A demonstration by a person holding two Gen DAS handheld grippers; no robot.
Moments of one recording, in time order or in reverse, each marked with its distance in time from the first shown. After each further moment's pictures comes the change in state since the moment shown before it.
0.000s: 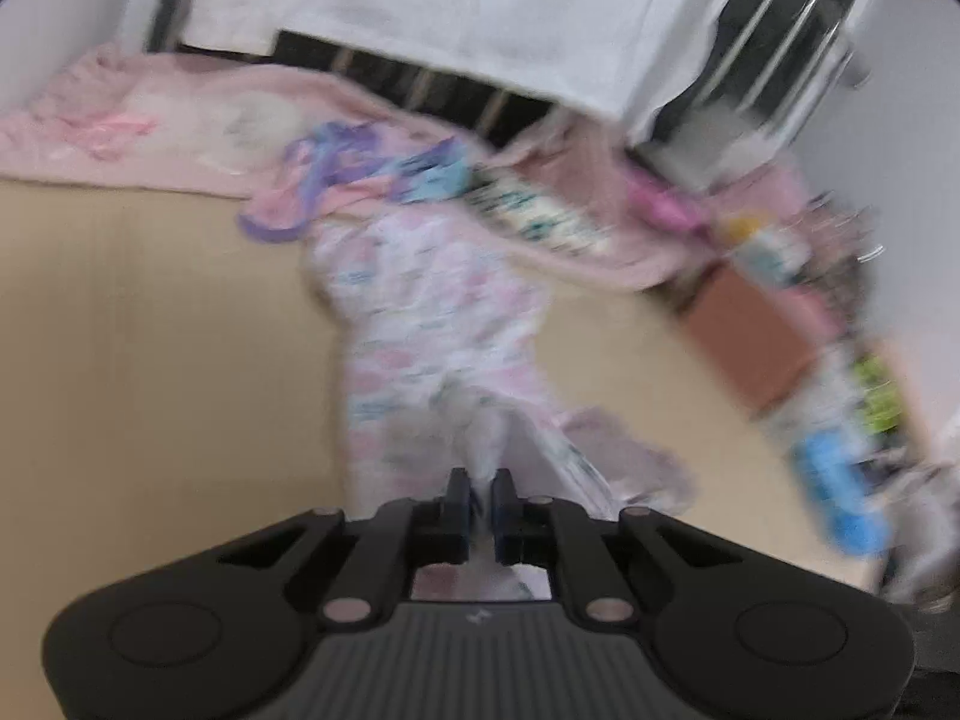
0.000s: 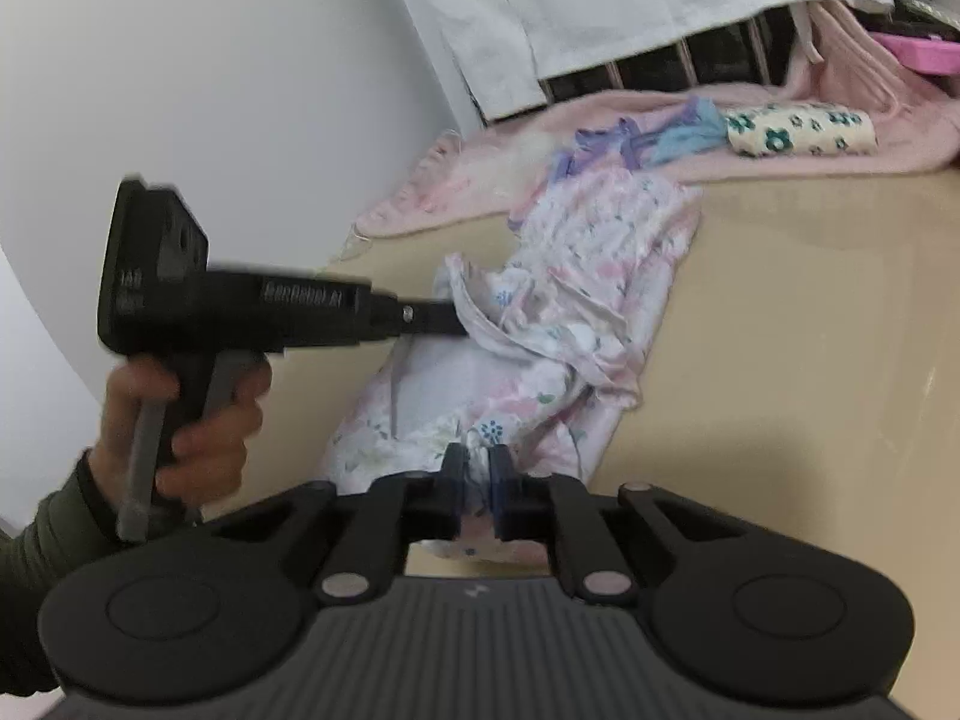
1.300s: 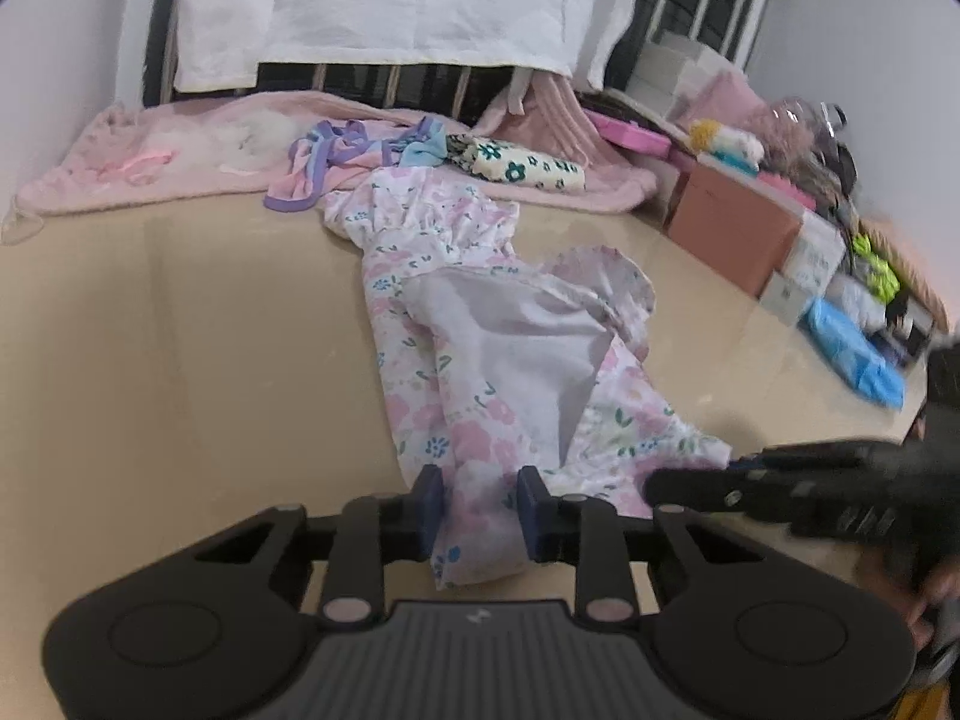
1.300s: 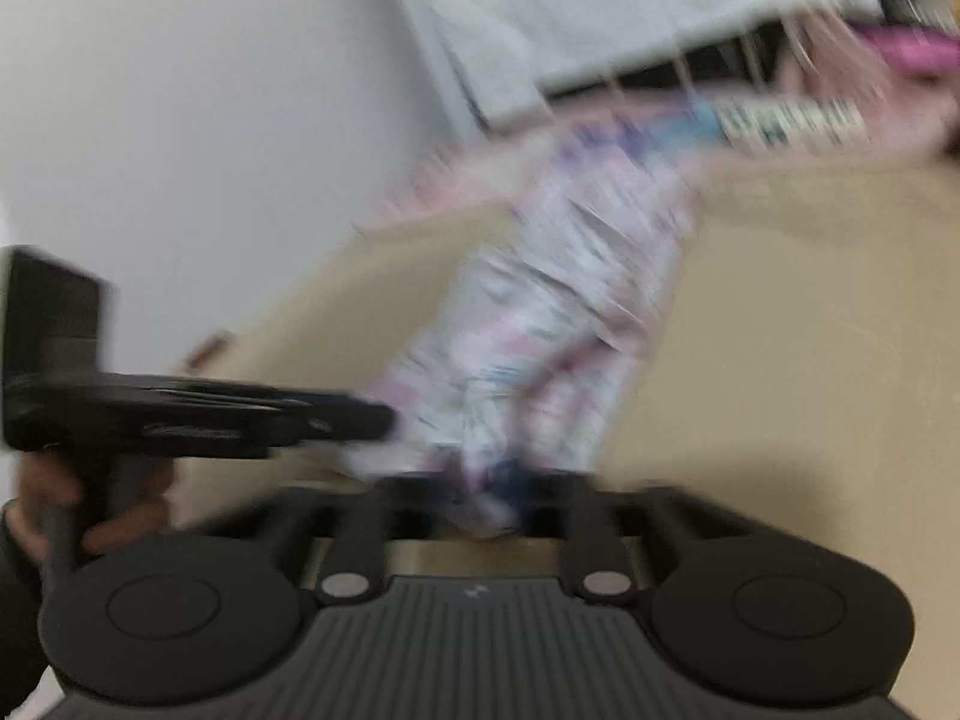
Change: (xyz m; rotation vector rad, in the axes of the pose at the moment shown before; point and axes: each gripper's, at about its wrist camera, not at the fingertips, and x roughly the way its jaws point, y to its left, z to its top) left arm -0.074 -0.022 -0.087 0.162 -0.013 0.044; right arm 0.001 0.008 -0.028 0.039 -0.016 0.048
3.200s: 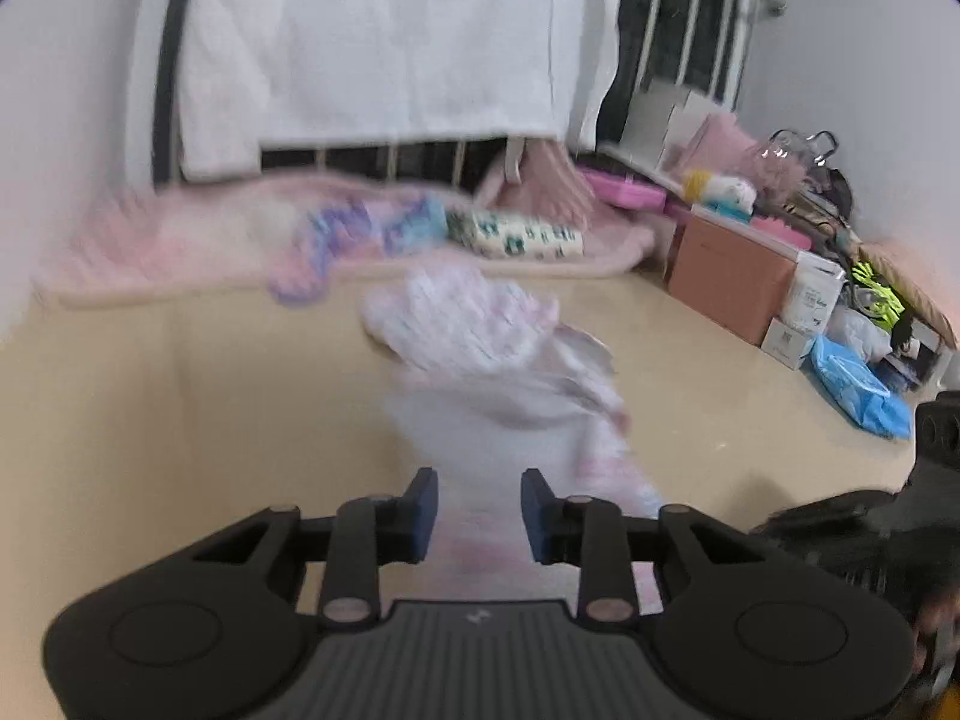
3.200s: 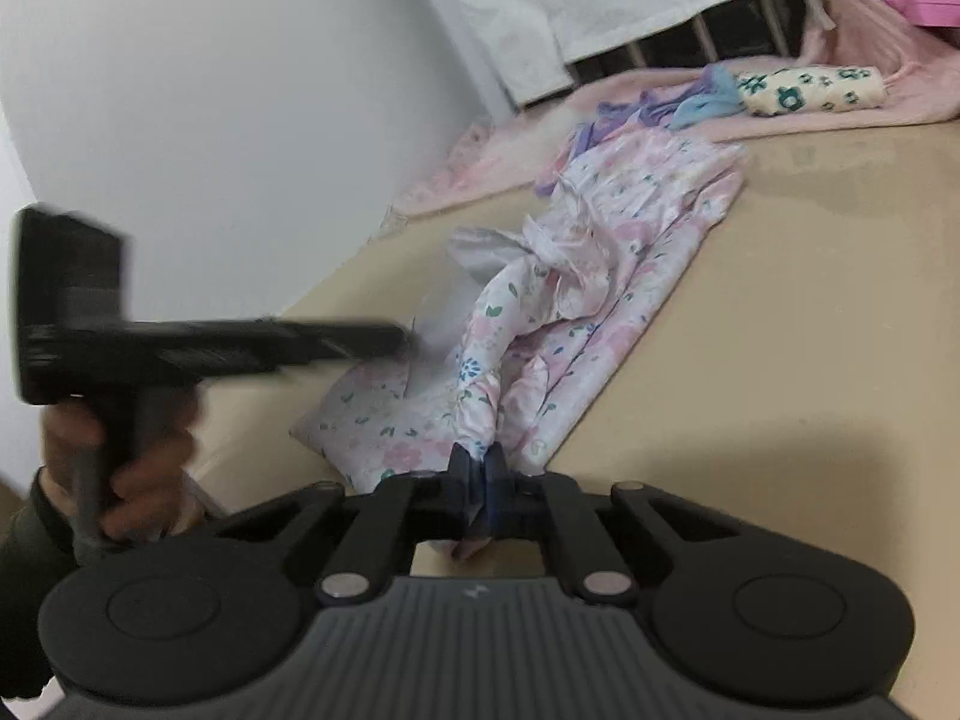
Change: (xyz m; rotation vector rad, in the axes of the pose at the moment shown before) left arm -0.034 -0.015 0.015 0.072 -0.138 0.064; right arm -0.019 -0.025 -0.009 -0.050 -0.037 0.070
